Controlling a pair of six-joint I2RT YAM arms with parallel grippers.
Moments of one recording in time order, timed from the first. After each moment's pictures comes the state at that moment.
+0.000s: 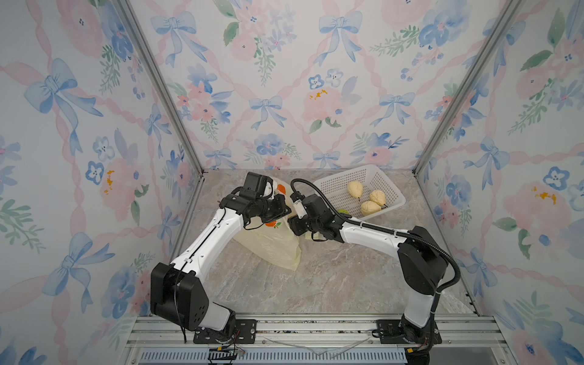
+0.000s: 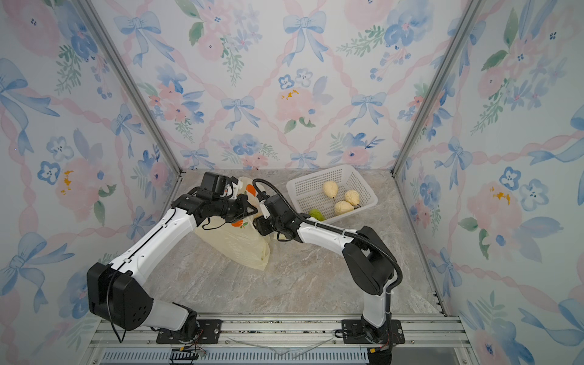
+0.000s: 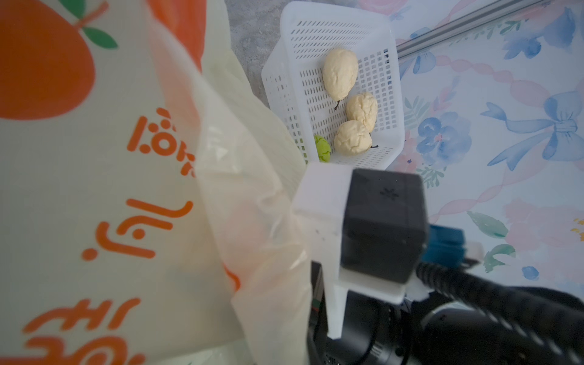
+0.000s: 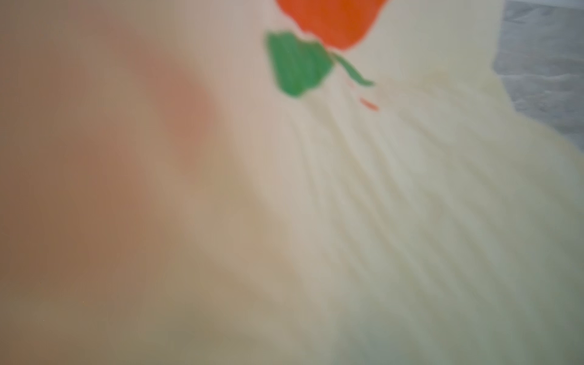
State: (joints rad) left arm -0.36 1.45 1.30 -0.68 0.47 -0.68; right arm 0.82 1.89 1.34 -0.10 -0.02 0.31
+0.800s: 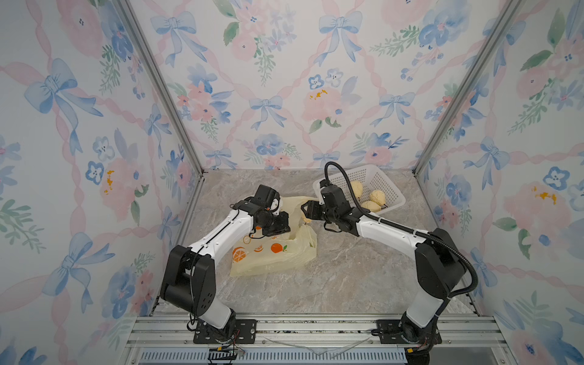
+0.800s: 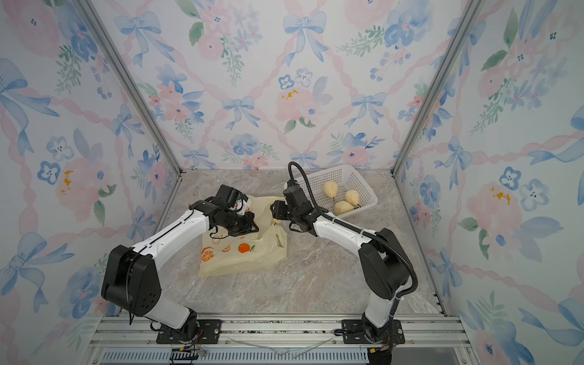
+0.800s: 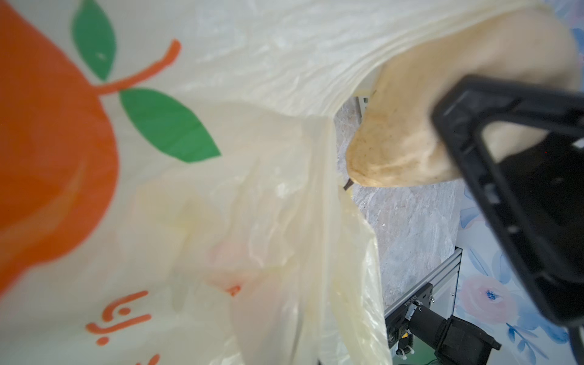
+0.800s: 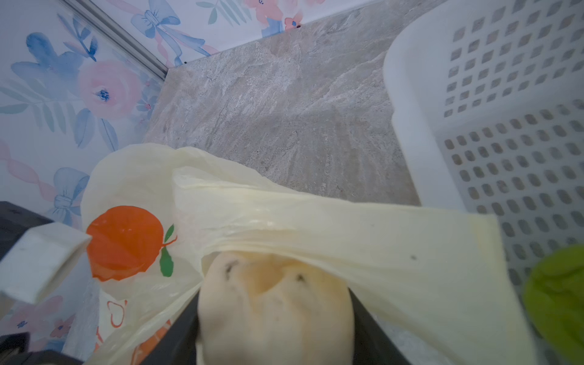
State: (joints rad) left arm -0.39 1.55 1.18 -0.71 0.42 -0.50; right arm 0.69 1.75 1.28 -0.13 -0.01 0.64
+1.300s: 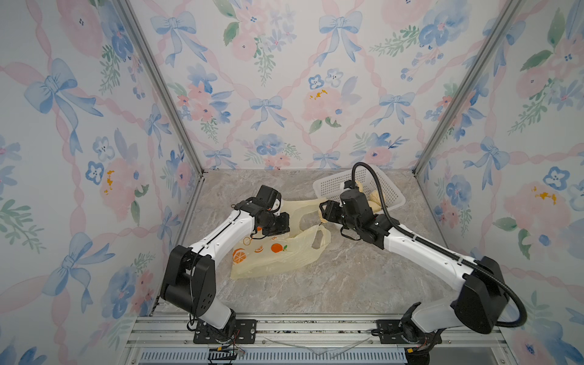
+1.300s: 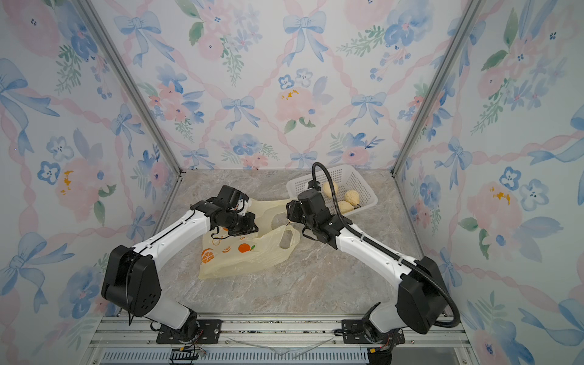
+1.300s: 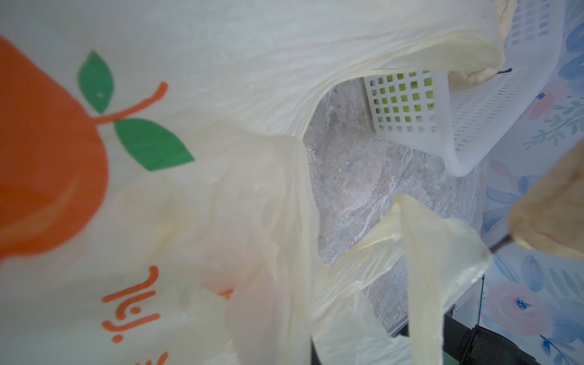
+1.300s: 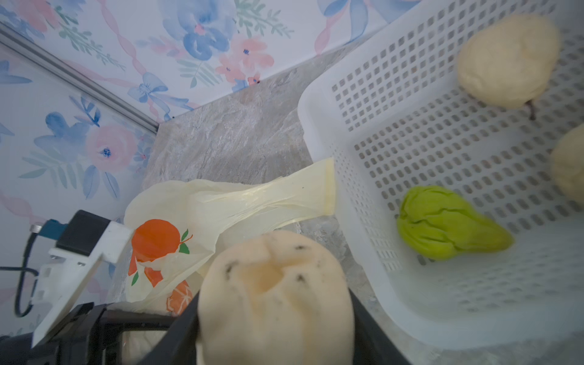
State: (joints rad) left arm -0.41 1.55 1.18 -0.71 0.36 -0.48; right arm 0.70 1.38 1.11 -0.27 0.23 0.73
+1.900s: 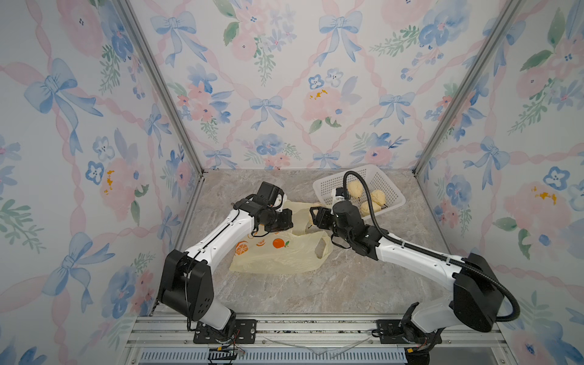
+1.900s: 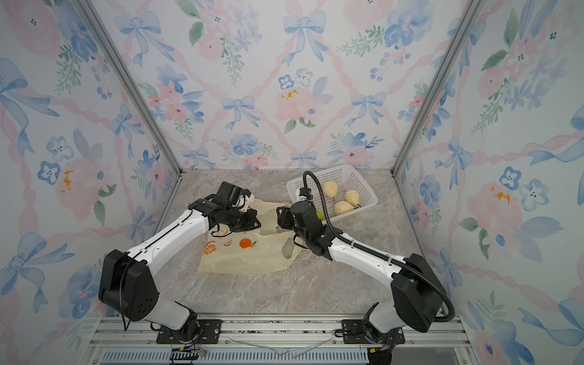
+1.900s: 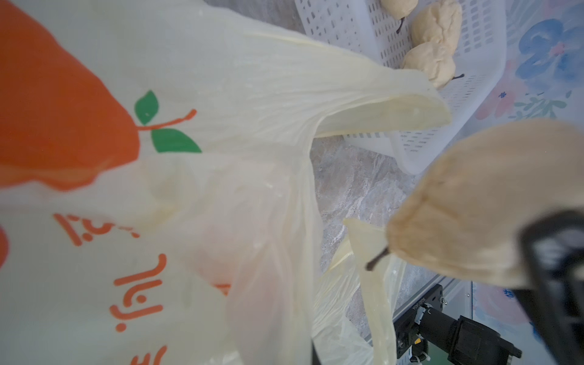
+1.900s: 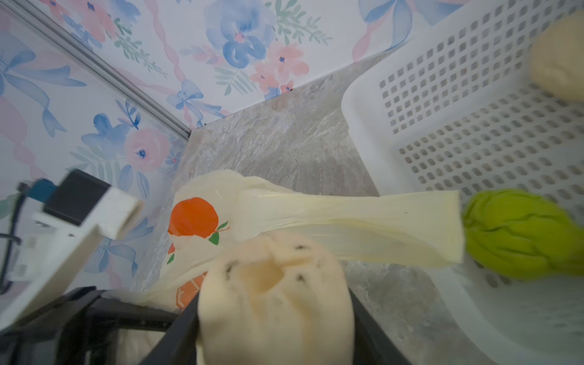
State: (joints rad) left arm -0.43 1.51 1.23 -0.71 0.38 -0.48; right arm 0.81 1.52 1.00 0.04 0.20 0.75
